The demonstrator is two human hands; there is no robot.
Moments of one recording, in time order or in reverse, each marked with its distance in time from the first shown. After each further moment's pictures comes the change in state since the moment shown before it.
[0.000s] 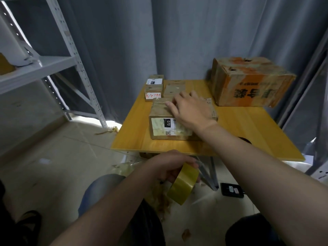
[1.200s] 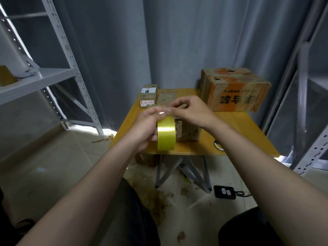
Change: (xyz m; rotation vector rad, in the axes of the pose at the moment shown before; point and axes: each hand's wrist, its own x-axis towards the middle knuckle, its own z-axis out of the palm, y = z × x) left_hand -0.089 0.065 -0.006 -0.213 0.455 0.614; right_hand -0.038 0.014 -0.074 0.937 -0.166 0.140
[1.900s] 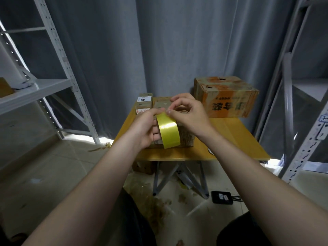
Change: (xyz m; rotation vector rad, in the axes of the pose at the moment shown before) left_hand 0.012 0.027 0.016 -0.206 0.071 -0.148; right_hand -0.026 -0.023 -0.003 0.180 0.269 -0.189
